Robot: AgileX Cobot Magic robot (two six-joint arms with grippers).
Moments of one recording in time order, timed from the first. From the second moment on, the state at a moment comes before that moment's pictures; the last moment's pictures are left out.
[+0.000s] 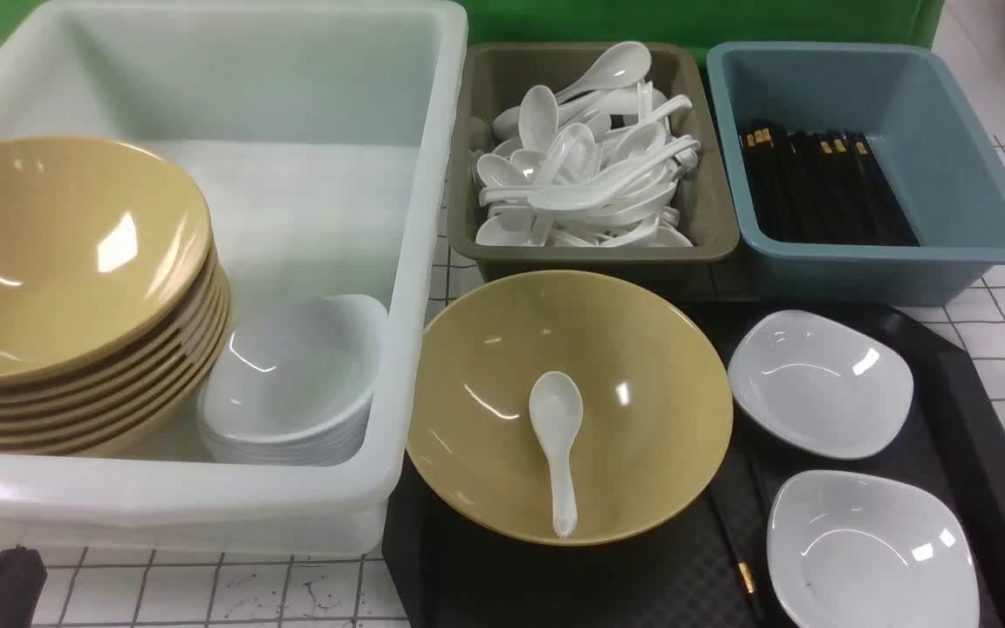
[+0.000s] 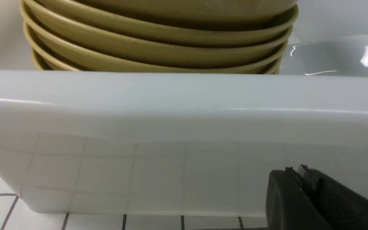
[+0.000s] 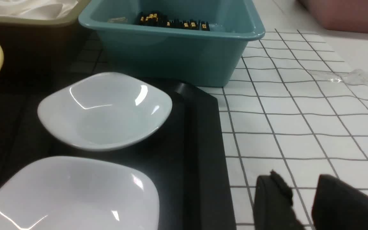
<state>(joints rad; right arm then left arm) -0.07 -0.01 0.02 -0.07 0.33 0.02 -0.03 -0.01 0.02 0.00 0.34 -0.02</state>
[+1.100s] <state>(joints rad) -0.07 -0.01 0.02 -0.07 0.33 0.02 -0.03 -0.01 0.02 0.02 0.33 -0.02</state>
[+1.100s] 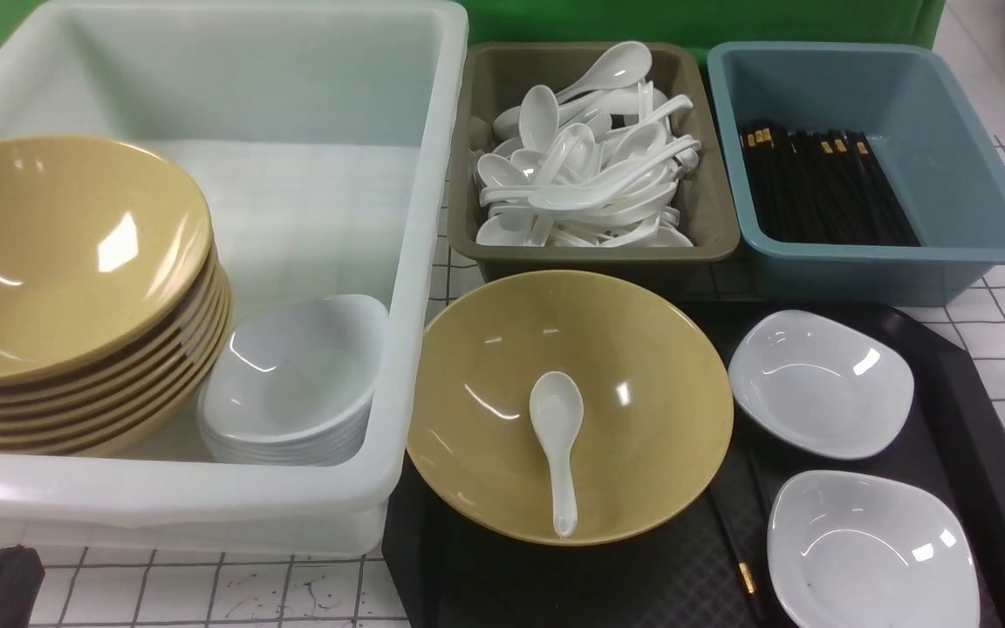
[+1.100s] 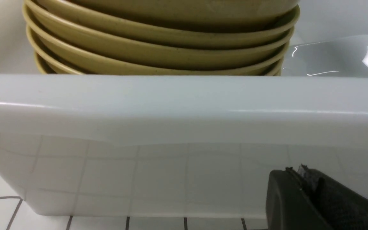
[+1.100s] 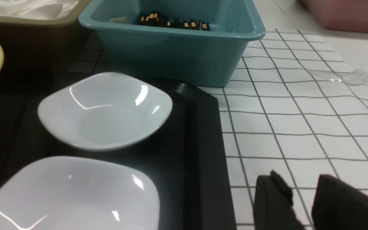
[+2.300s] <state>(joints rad) -0.07 0.16 -0.49 -0.31 0.09 0.46 -0.03 0.39 -0.59 0.02 0.02 -0.10</state>
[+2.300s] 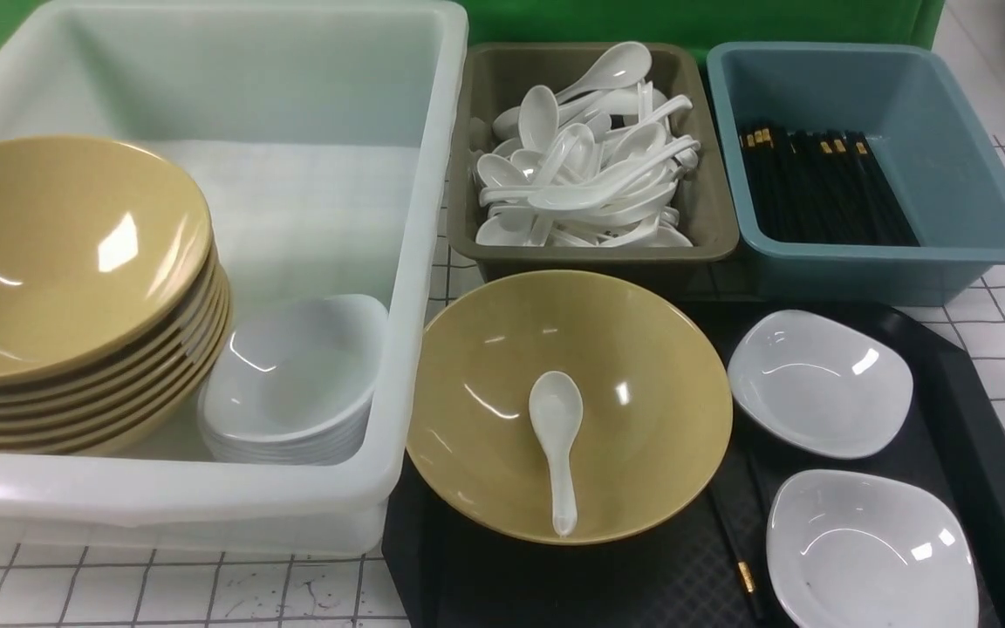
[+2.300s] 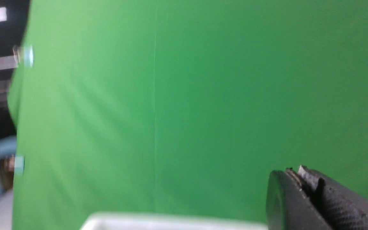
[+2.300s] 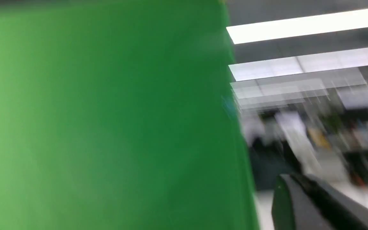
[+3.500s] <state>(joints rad) 0.17 0.50 -0.41 0.10 0.76 -0.11 -0.85 1.87 -1.62 0.09 1.17 -0.06</state>
